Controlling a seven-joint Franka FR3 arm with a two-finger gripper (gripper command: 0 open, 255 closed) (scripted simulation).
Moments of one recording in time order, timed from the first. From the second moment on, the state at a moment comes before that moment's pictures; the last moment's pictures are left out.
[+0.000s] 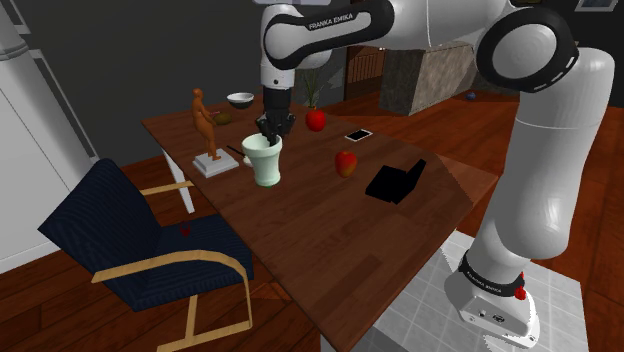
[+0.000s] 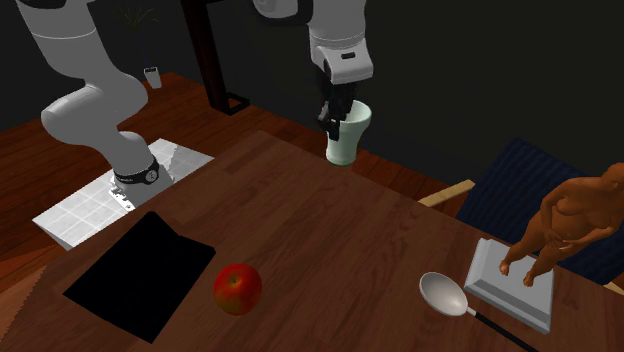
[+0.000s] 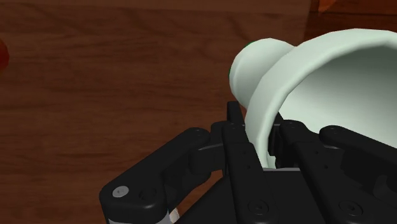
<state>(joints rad) 0.11 0.17 0.08 -1.65 0.14 1.85 0.23</state>
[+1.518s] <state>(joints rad) -0.06 -0.22 -0.10 -1.98 0.13 1.74 -0.08</state>
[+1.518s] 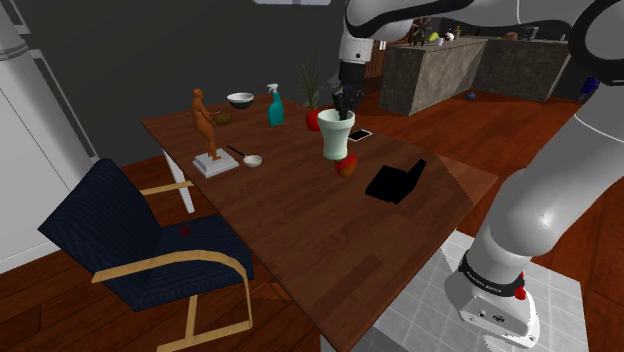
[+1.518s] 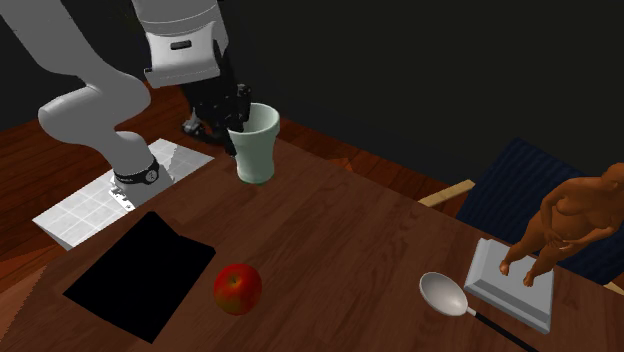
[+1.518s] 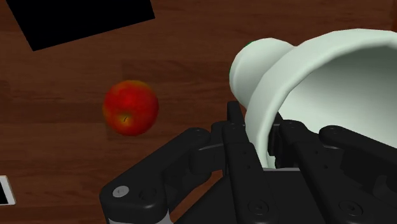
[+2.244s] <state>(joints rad) -0.17 -0.32 -0.25 -2.04 0.06 1.66 -0.32</state>
